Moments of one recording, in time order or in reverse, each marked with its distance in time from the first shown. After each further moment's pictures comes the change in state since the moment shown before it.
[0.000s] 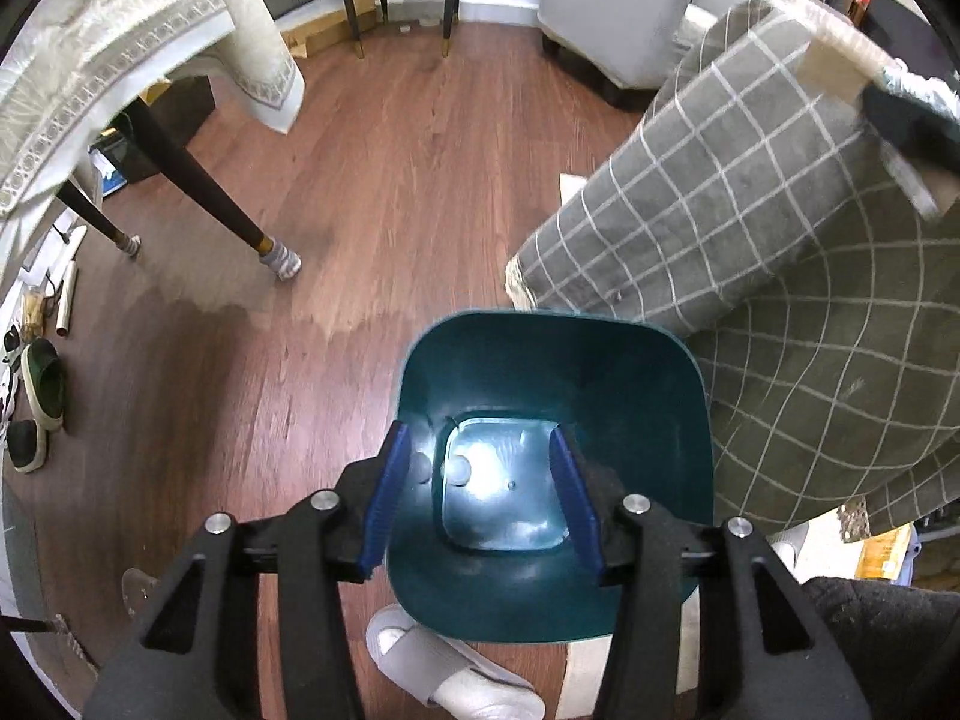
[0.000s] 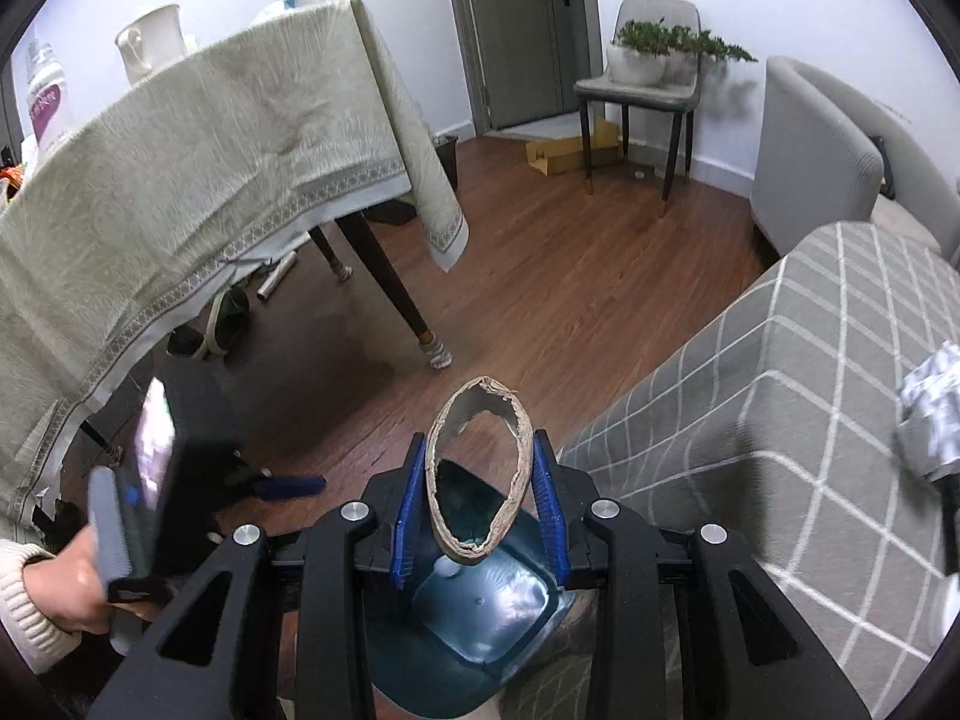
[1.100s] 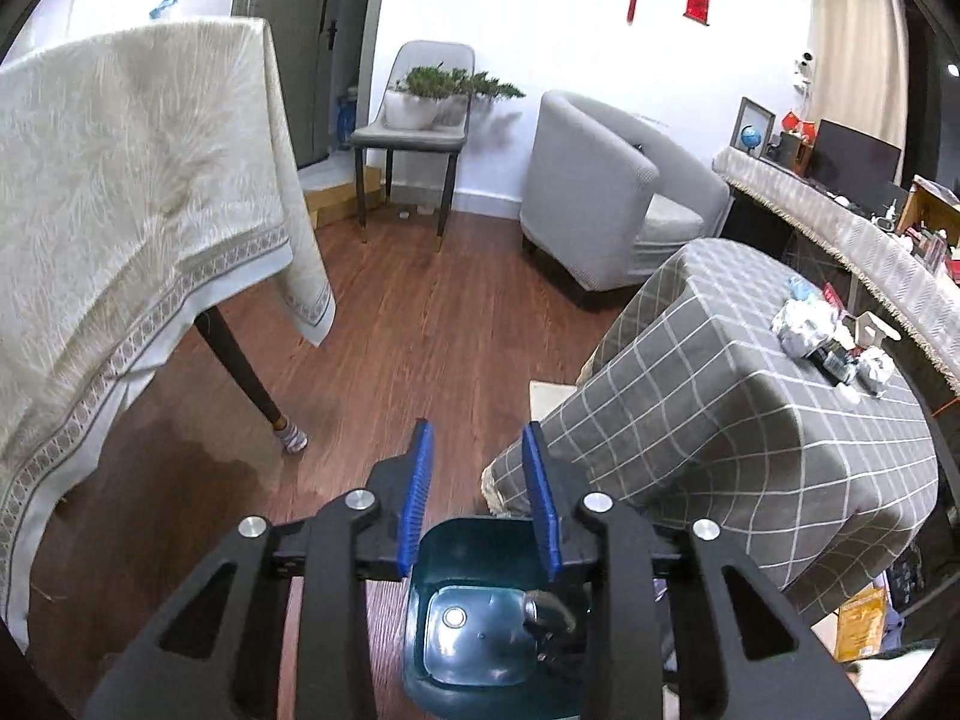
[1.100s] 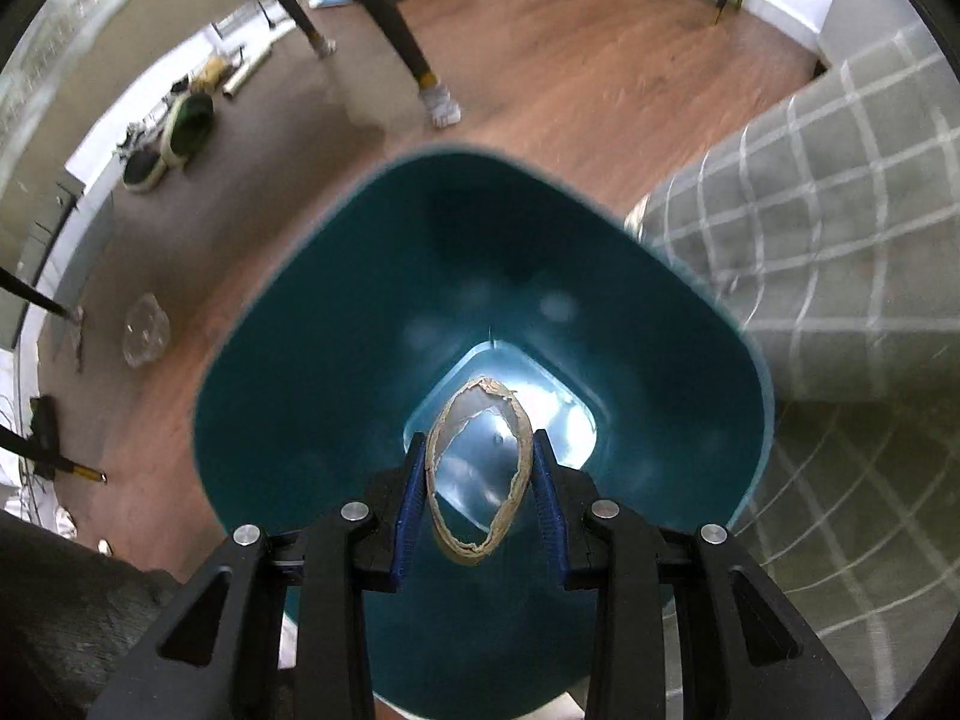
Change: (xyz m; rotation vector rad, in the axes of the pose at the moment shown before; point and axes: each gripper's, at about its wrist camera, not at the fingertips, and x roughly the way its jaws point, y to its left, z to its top) left arm -0.136 0.015 0.028 -0.033 -0.459 -0.074; right arm 0.169 0.037 -0.124 -0.031 0.496 -0.022
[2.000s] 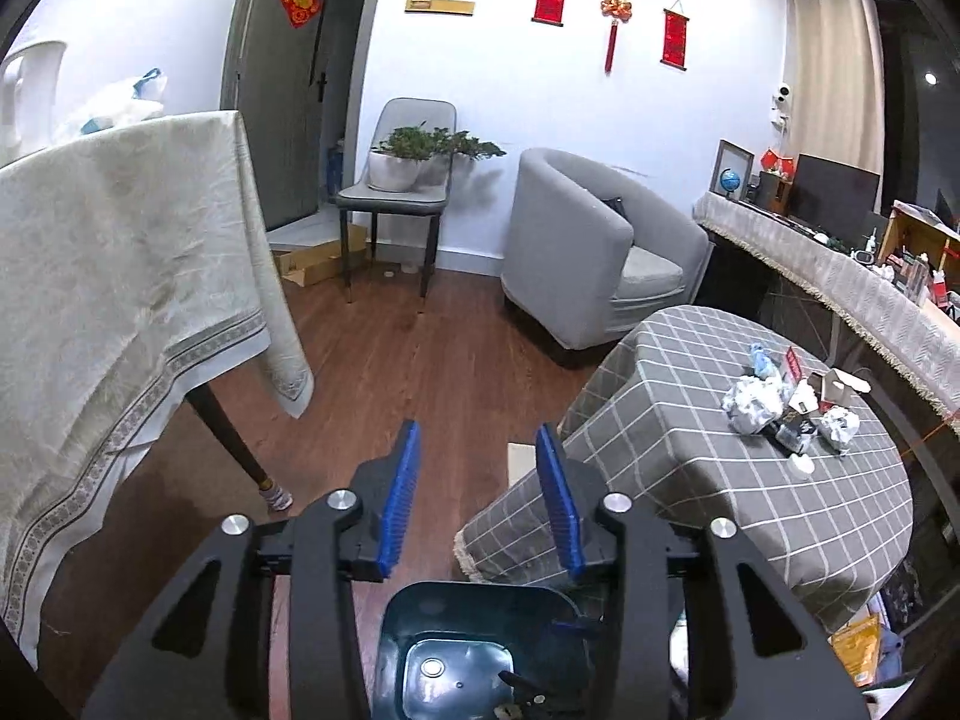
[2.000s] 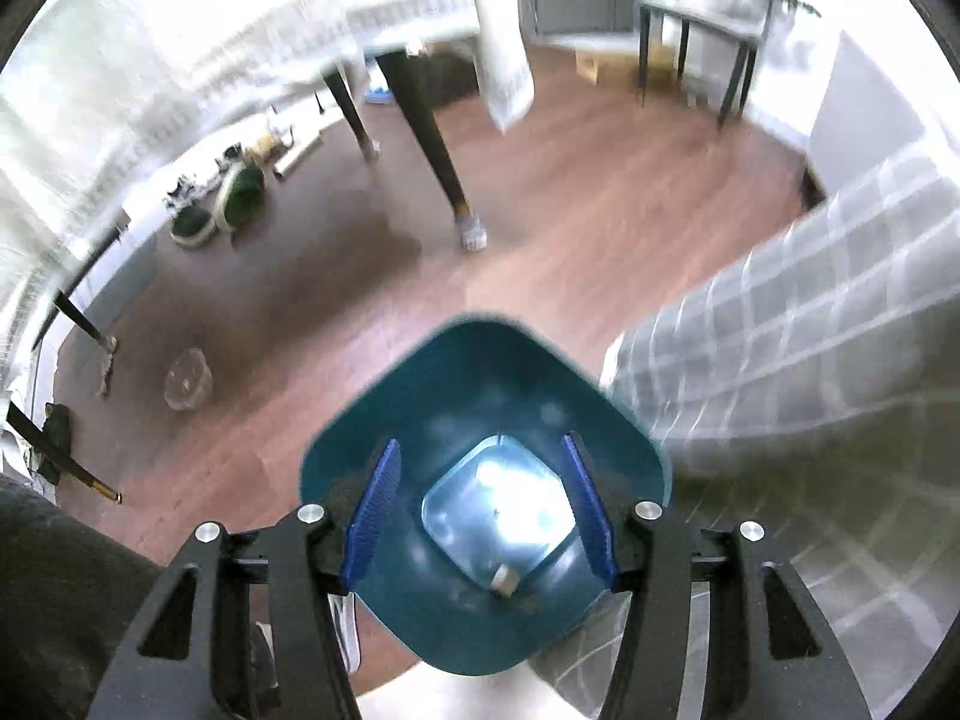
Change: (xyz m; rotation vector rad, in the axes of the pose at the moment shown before) left arm -0.025 -0.037 0.038 0.013 -0.123 -0.027; right arm -0.139 0.012 0.001 -0.092 -0.299 0.013
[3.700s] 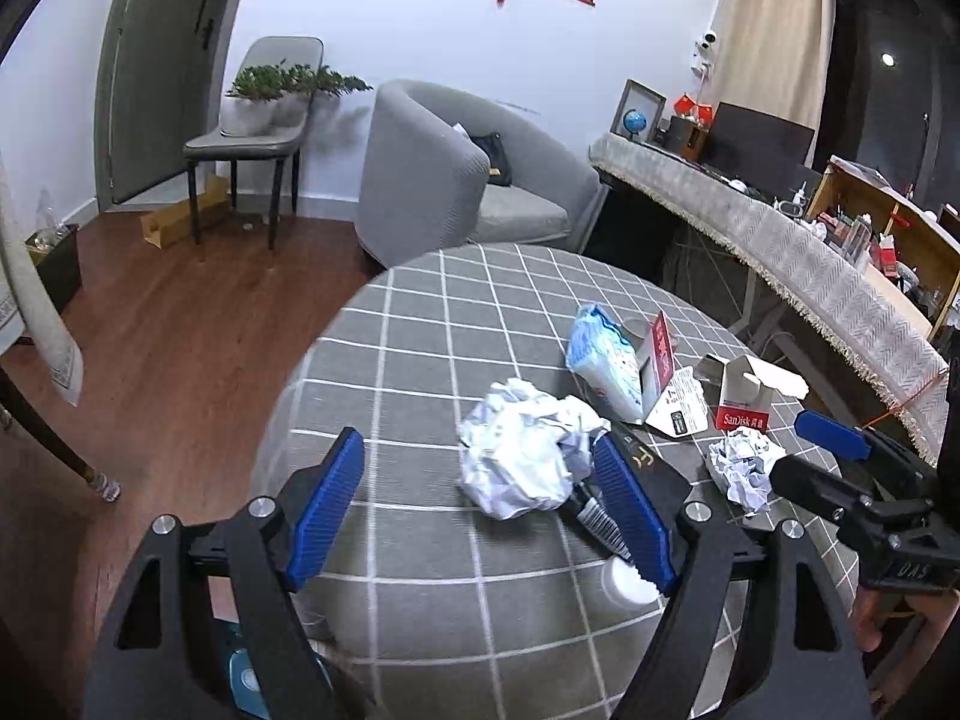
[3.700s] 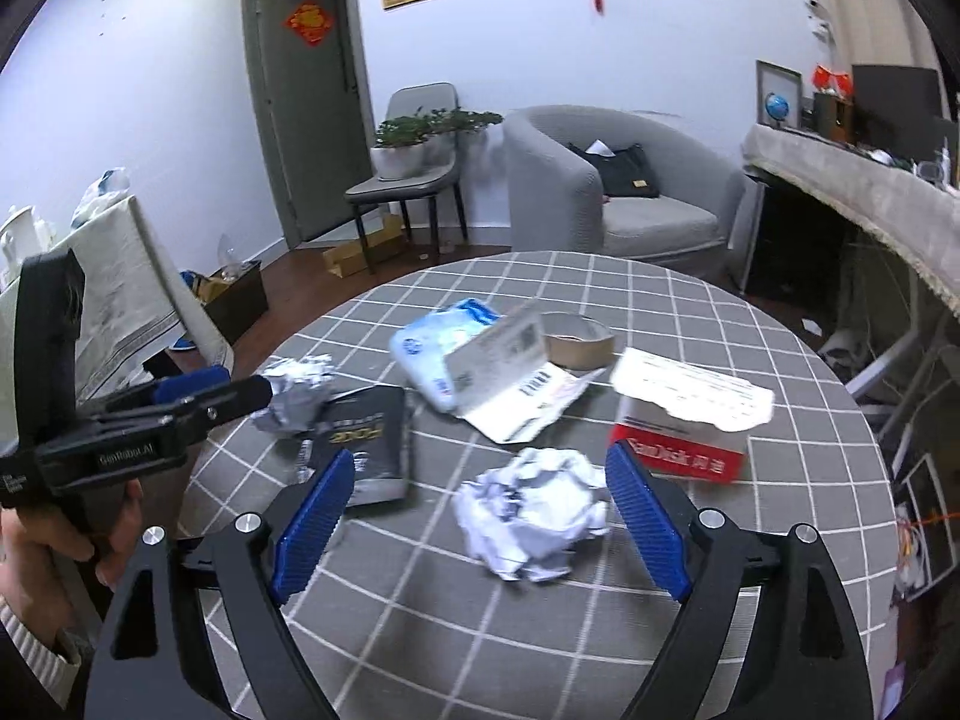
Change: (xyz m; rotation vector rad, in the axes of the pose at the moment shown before) left arm 0.144 -0.197 -0.002 0.018 0.144 -0.236; right arm -0.234 -0.256 -0.093 0.411 -0.430 -0.357
